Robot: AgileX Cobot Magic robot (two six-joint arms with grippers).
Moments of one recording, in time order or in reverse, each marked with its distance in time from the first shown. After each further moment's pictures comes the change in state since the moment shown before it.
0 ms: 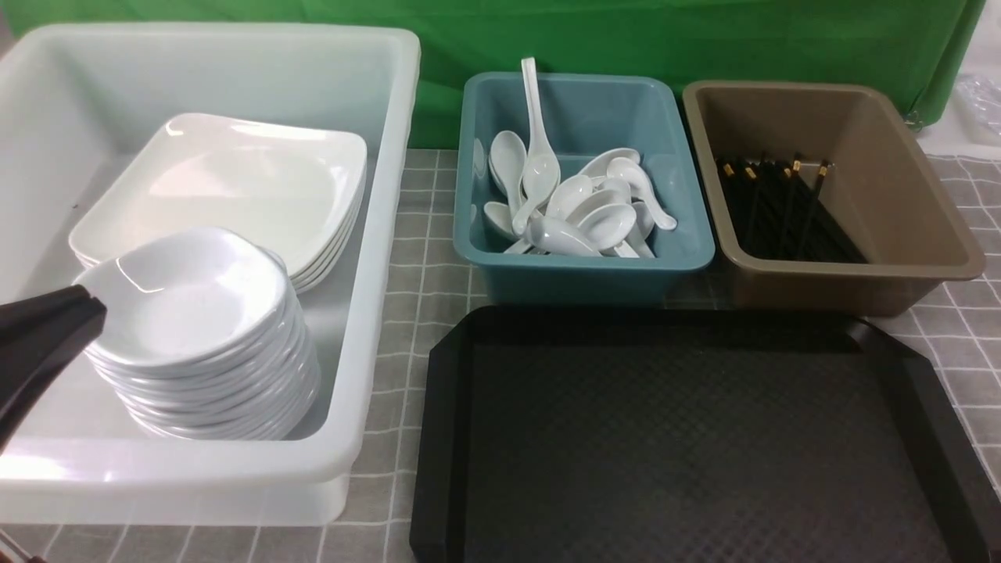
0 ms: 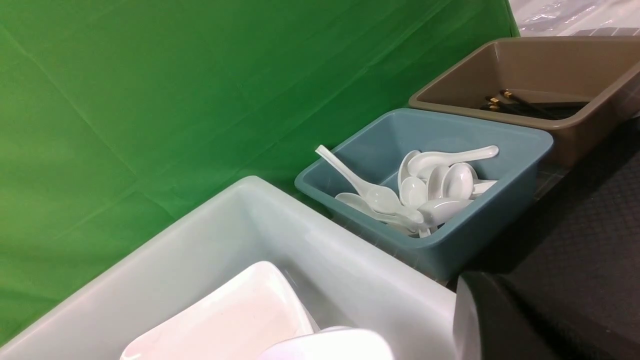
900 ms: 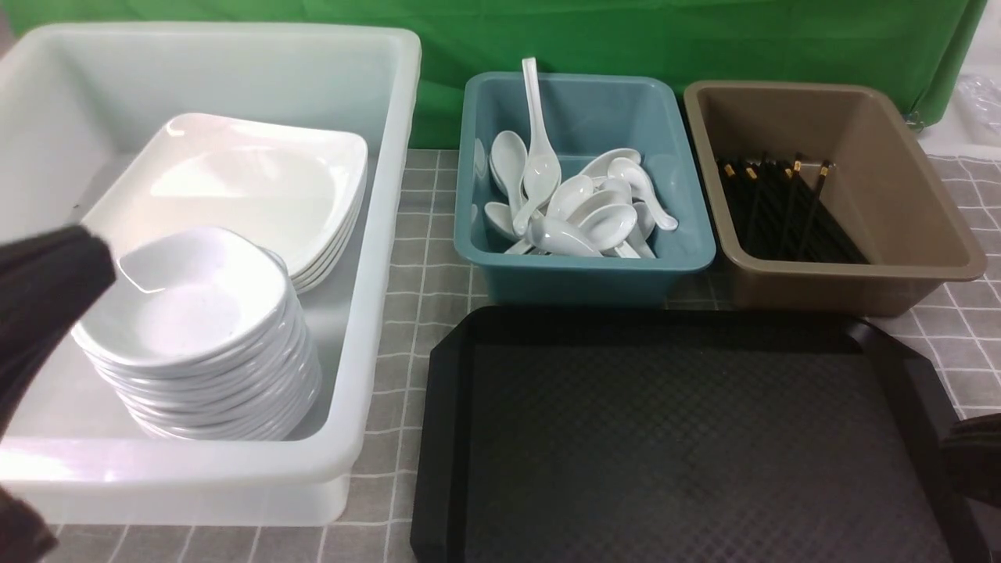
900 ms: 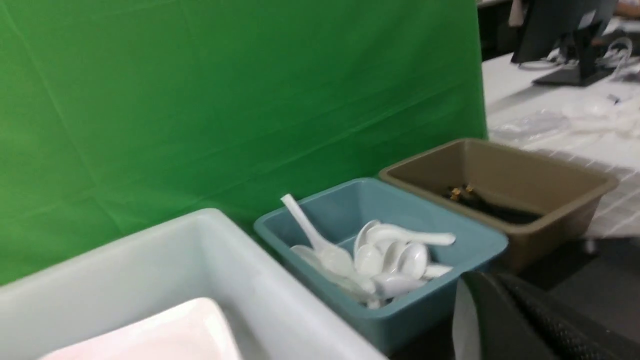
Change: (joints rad) right arm 0.650 0.557 -0.725 -0.039 0.604 0.192; left arm 0.000 0.014 -0.010 -0.213 -0.056 -0.002
